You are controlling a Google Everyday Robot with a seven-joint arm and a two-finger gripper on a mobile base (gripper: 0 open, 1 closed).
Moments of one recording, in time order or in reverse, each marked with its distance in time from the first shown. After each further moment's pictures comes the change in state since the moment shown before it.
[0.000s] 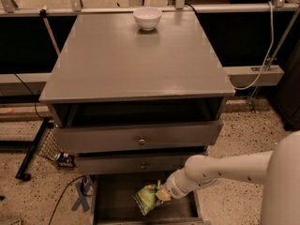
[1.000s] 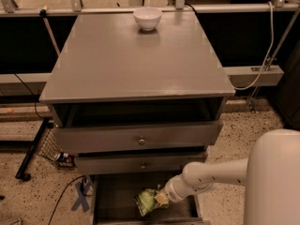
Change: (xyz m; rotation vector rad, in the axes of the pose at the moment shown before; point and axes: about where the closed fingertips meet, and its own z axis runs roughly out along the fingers) arm 0.024 -0.024 0.056 -0.003 -0.009 0.069
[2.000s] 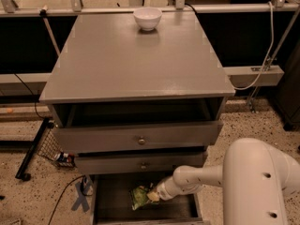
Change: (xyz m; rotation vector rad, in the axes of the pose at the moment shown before) arm -0.008 -0.042 0.095 -0.013 -0.065 0.015
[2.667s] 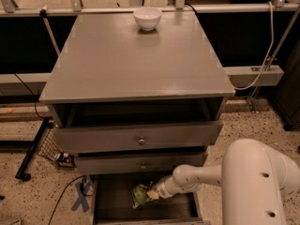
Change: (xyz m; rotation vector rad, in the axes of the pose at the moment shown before) arm -0.006 -0.008 0.007 0.002 -0.011 0.003
